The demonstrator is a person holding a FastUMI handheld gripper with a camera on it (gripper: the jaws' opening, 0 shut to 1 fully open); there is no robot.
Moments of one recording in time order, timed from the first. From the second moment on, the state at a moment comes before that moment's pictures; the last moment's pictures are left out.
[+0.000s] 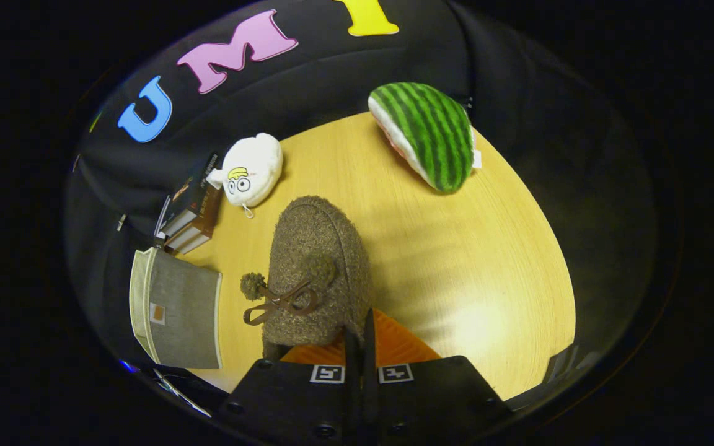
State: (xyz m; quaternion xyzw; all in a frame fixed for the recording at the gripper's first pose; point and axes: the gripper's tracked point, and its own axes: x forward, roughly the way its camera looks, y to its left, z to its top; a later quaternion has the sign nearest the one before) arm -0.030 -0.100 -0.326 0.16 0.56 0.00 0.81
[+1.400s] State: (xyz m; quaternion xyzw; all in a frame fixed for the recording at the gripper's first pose) arm -0.028 0.255 -0.212 0.31 0.51 0.07 0.80
